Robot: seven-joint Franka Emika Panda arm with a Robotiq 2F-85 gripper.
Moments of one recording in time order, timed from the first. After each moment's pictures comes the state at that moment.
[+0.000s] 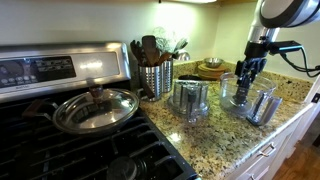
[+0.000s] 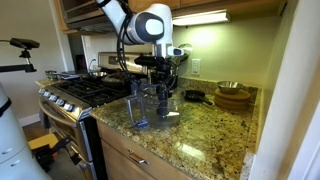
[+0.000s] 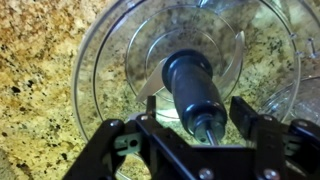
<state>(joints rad) -0.06 0.02 -0.08 -2.40 -0.01 2.47 -0.06</state>
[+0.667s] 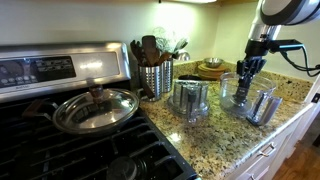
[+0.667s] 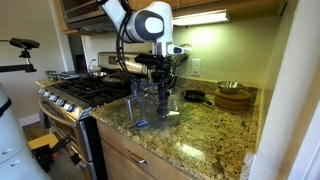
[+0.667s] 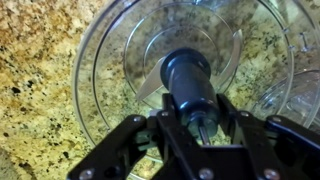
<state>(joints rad) -0.06 0.00 -0.08 -2.40 0.01 2.47 -0.06</state>
